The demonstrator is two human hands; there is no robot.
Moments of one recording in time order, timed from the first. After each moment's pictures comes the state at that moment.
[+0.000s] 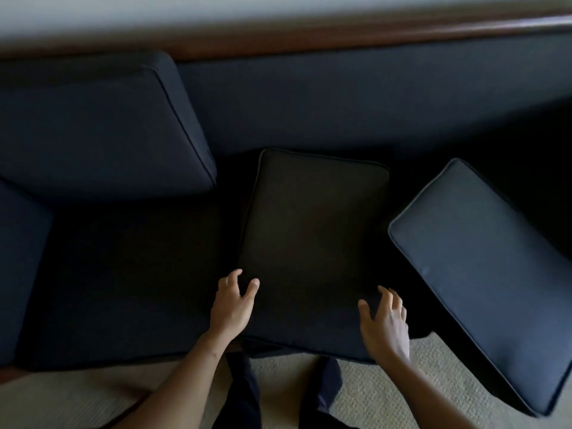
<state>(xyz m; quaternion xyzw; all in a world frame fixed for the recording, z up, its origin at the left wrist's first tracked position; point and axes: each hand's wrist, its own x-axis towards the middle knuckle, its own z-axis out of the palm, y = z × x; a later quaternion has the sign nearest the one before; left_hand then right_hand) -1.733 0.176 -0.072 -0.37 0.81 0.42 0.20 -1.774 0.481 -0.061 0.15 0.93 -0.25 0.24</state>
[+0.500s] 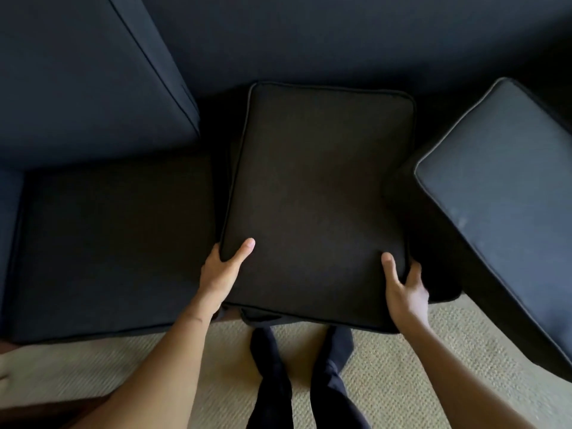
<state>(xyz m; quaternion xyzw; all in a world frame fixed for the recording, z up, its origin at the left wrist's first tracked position) -1.713 0.151 -0.154 -0.48 0.71 0.49 0.18 -1.759 0.504 -0.136 0.30 0.82 -0.43 0.21</state>
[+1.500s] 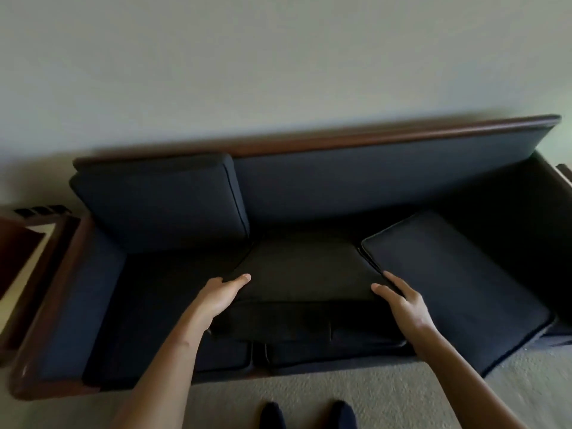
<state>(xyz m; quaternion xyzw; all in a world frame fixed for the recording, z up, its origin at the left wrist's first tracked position) -1.711 0.112 0.166 -0.44 0.74 0.46 0.22 -1.774 0.490 0.161 0.15 0.81 -0.53 0.21</state>
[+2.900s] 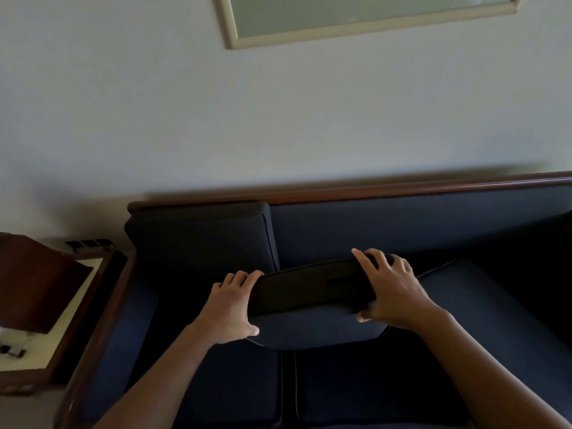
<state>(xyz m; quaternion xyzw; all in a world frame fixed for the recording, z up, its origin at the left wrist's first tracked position) -1.745 0.025 0.237 -0.03 0.99 0.07 0.11 -1.881 0.370 0.257 -0.31 0.94 -0.04 0.09</state>
